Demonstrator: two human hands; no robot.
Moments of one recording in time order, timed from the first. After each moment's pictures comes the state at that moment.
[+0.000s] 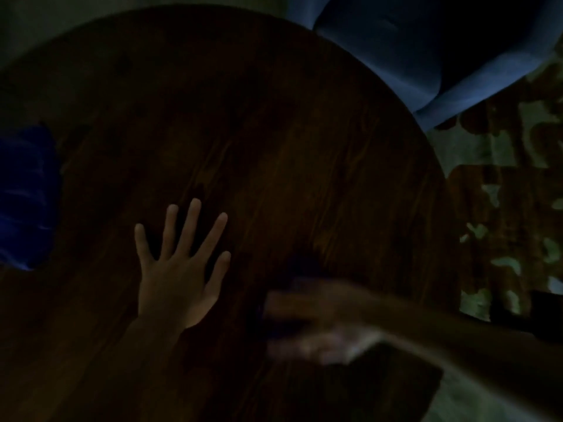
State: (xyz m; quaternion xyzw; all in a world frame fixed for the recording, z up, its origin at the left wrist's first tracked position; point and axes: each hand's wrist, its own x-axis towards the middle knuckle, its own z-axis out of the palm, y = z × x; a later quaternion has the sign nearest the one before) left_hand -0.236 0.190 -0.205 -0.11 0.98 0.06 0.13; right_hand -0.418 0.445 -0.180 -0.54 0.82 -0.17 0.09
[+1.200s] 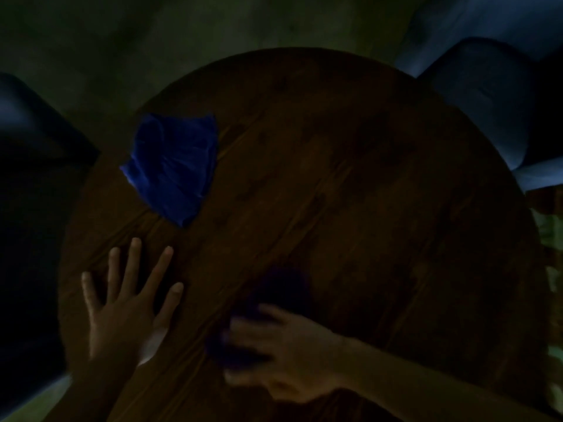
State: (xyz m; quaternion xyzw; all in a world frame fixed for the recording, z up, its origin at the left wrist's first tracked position) left_hand -0.048 0.049 -0.189 -0.39 0.88 0.09 0.23; right_hand -0.230 0.300 -0.197 -0.83 0.52 -0.02 0.17
